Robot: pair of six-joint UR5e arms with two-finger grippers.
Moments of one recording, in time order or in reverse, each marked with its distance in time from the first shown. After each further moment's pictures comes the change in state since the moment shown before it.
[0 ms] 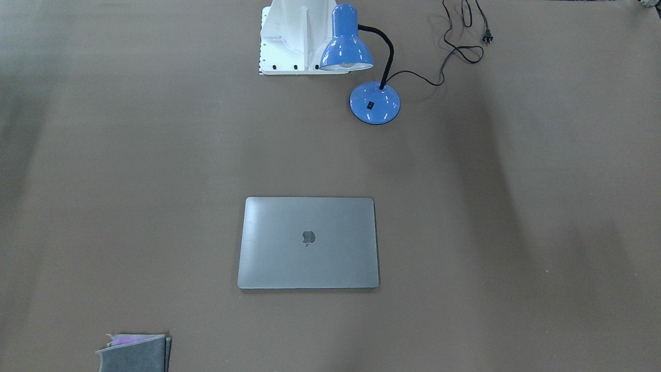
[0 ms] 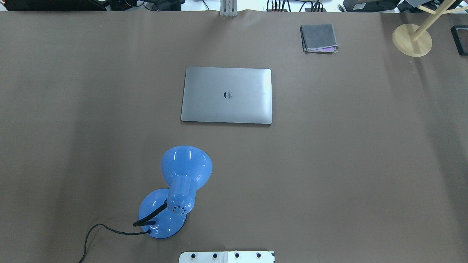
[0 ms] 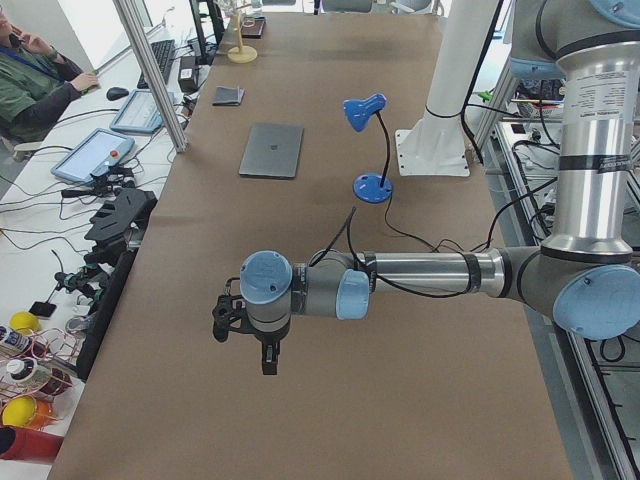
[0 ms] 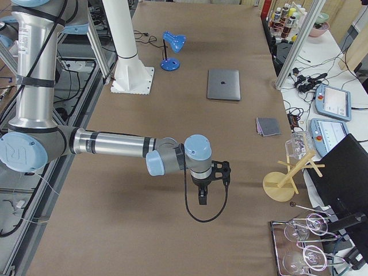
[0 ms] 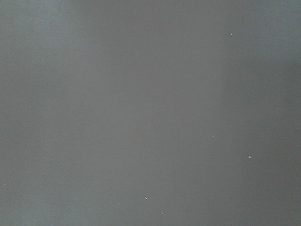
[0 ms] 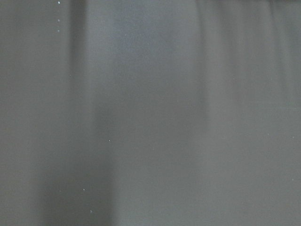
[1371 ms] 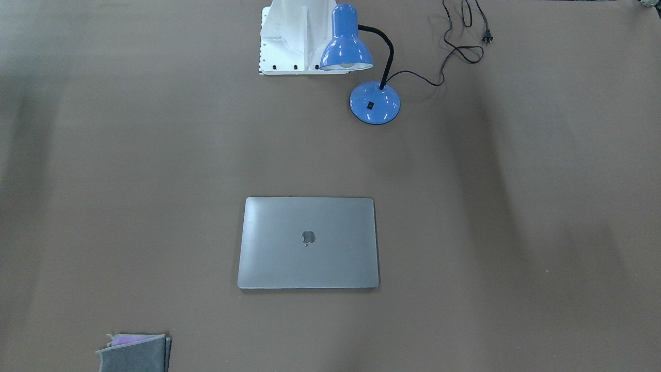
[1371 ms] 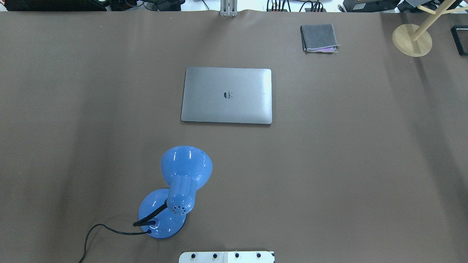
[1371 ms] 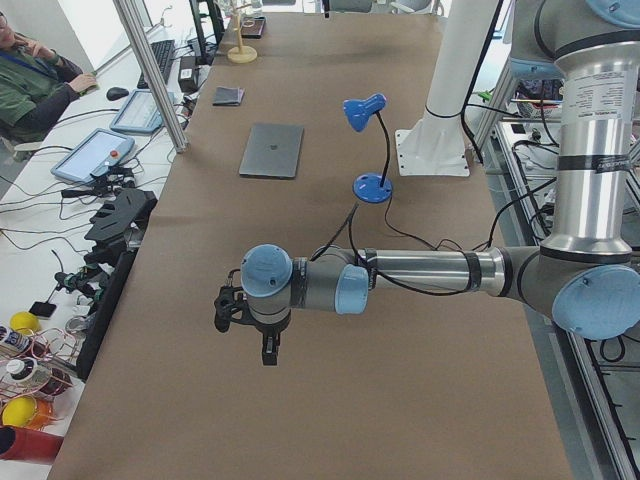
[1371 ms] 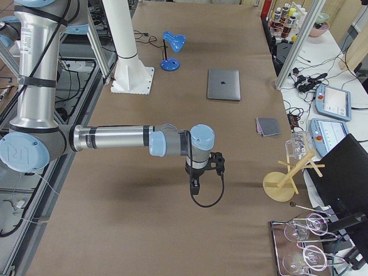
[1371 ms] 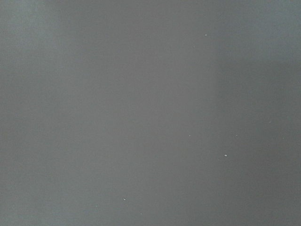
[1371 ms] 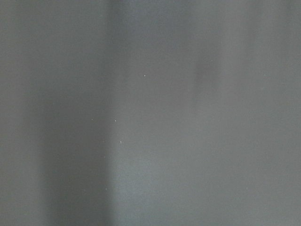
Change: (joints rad) left arm 0.018 0.006 -0.021 -0.001 -0.028 0.000; right arm -0.048 -0.004 0.135 -0.357 0.037 -0.237
